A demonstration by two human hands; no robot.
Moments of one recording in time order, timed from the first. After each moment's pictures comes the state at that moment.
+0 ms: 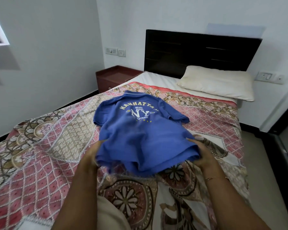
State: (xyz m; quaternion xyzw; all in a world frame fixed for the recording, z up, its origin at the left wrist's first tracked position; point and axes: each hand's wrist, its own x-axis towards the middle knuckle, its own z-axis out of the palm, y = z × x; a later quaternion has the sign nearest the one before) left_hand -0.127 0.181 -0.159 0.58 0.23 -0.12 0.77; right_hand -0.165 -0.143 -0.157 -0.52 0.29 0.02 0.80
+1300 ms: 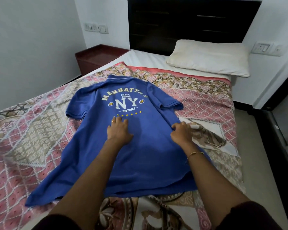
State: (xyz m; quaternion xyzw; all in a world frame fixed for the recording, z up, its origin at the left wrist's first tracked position) left_hand -0.075 0.051 -0.195 0.99 -0.10 -0.03 0.08; right_hand -0.112 -0.171 -0.219 -0.96 0.20 -0.03 0.20
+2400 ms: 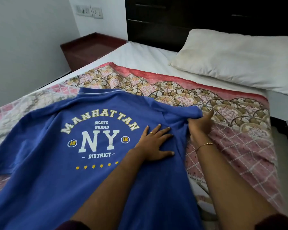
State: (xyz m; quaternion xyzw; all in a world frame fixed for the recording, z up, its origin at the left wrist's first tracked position) left_hand 0.140 -0.157 -0.259 0.92 -0.35 -0.13 0.08; right_hand 0.171 -0.332 -0.246 -0.75 0.42 -0.19 0.46
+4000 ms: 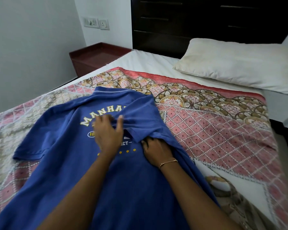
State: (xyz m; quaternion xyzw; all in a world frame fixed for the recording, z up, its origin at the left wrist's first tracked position) left_hand 0.122 -0.023 -0.240 0.88 0.08 0.24 0.40; right_hand 0.090 -0.168 -0.280 -0.97 -0.05 -0.10 0.20
